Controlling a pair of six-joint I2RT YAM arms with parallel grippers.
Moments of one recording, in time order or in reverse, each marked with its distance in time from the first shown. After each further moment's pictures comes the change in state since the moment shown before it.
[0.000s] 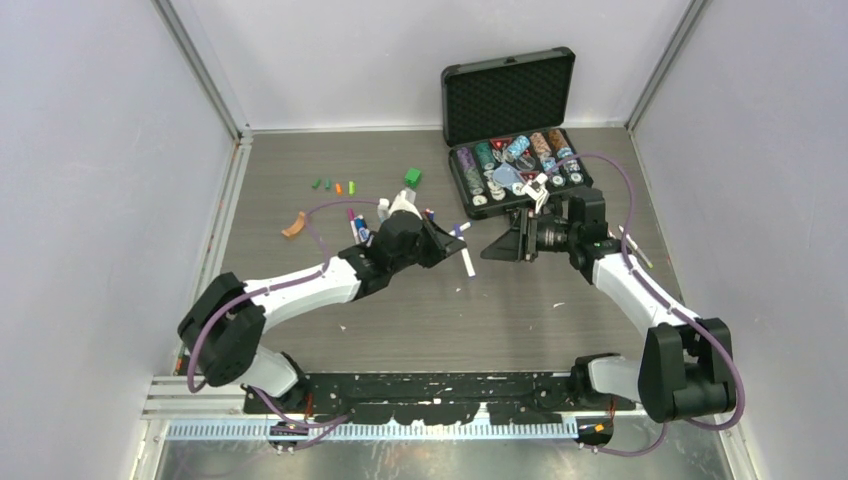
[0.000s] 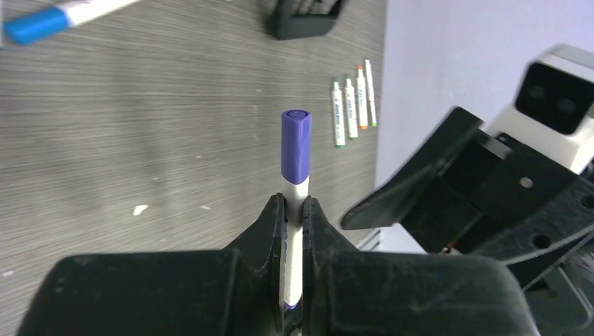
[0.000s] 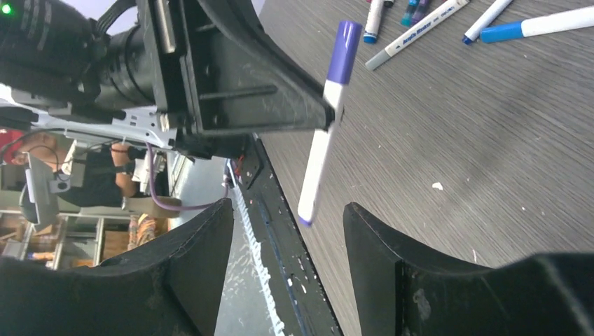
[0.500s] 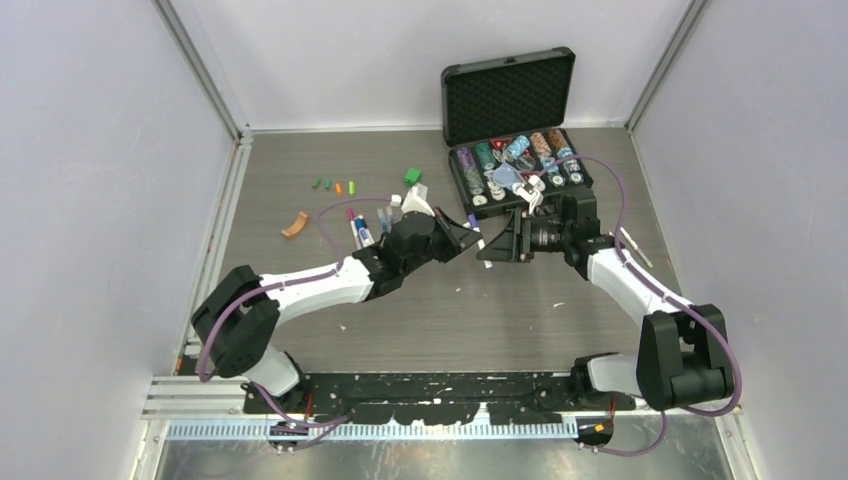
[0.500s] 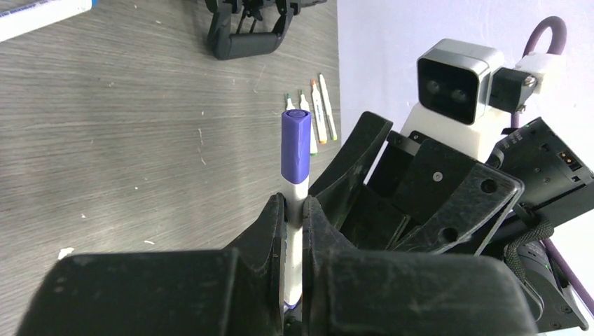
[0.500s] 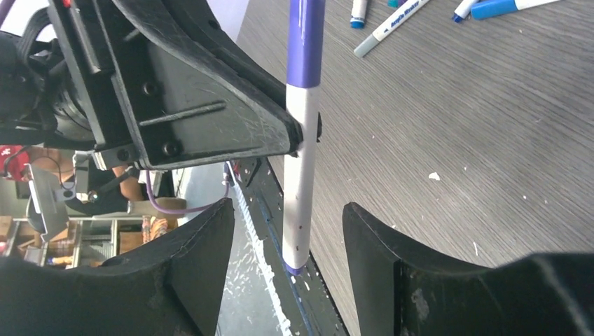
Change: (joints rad) left arm -0.074 0.084 0.048 0.188 -0.064 -0.019; right arm 0.040 0.065 0.006 0.031 0.035 0.059
